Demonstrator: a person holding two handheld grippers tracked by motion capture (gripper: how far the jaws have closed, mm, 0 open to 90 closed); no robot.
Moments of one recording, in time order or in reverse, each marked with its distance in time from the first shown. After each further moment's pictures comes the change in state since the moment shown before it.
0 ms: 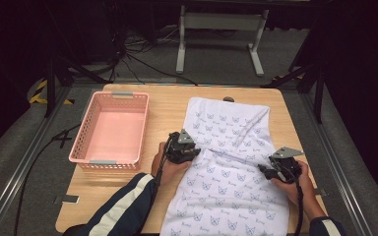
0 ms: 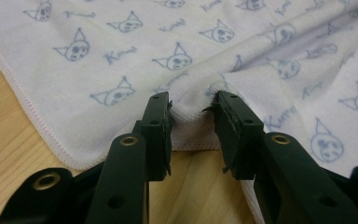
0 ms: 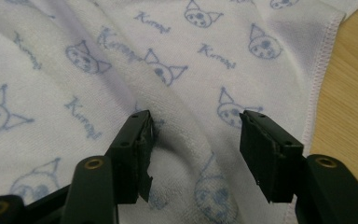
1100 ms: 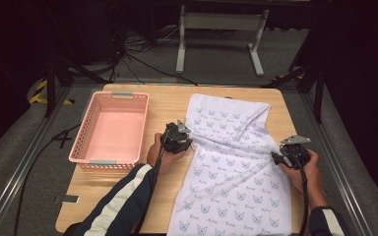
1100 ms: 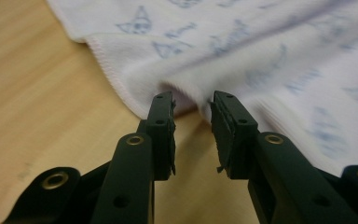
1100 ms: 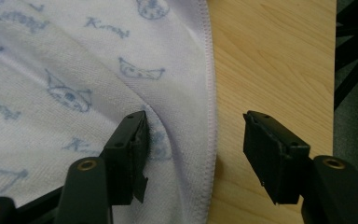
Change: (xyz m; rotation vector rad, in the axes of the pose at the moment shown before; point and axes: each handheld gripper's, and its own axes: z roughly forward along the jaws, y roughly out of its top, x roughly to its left) left arm 0.015 0.008 -0.017 0.111 0.073 0.015; right arm -0.049 0.009 0.012 0.065 -0.222 0.093
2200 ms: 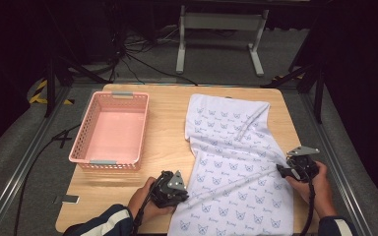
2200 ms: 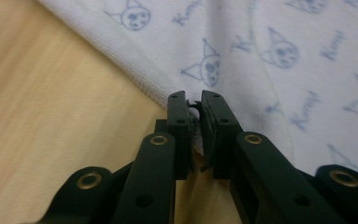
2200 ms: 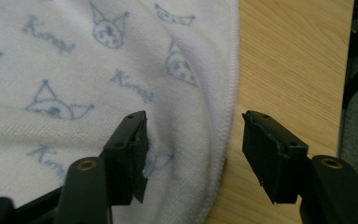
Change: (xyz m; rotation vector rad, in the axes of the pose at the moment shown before) left arm -0.093 -0.078 -0.061 0.148 -0.285 0.247; right arm 0.006 -0.027 -0.029 0.046 0.055 -0.011
